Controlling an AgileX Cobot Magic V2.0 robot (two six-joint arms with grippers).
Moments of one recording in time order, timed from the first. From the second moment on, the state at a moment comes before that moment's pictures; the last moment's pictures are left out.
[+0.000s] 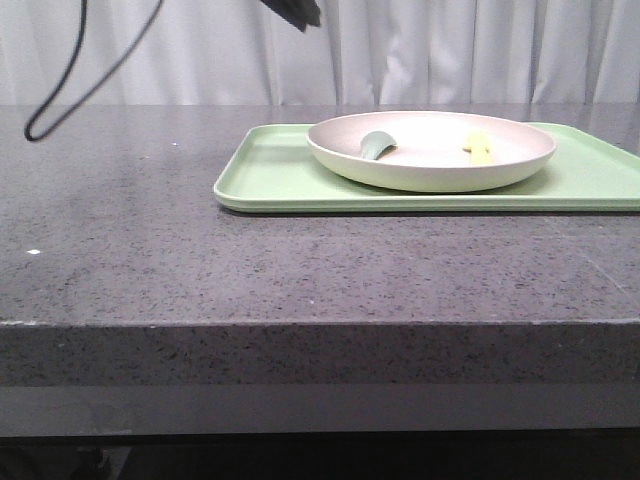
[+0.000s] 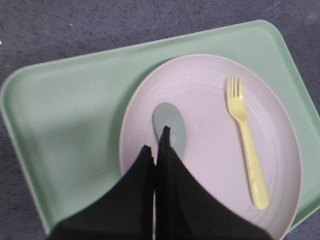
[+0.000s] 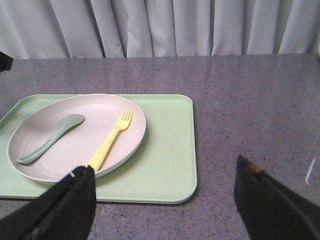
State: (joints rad) left arm -0.41 2.22 -2.52 -0.32 1.26 -0.09; right arm 0.03 0.47 -0.57 0.08 0.38 0.03
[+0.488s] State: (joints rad) left arm -0.32 1.77 -1.90 -0.03 1.19 -0.08; right arm 0.03 0.47 -0.57 0.08 0.38 0.03
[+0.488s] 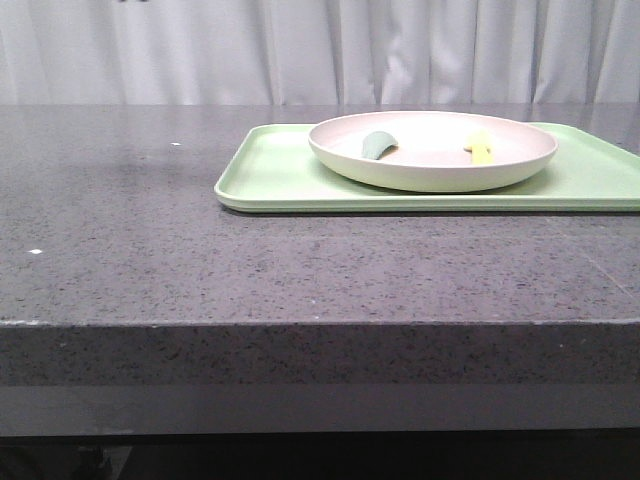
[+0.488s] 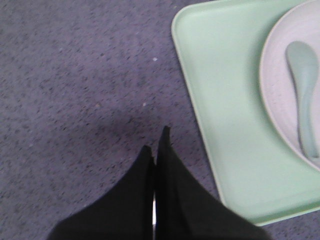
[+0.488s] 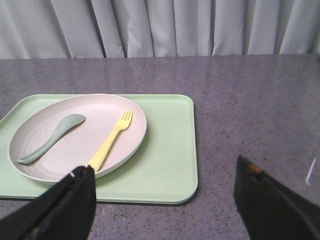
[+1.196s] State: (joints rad) left arm -0.20 0.88 -0.73 0.00 0.36 -0.08; right arm 0.03 0.47 -0.57 0.08 0.38 0.03
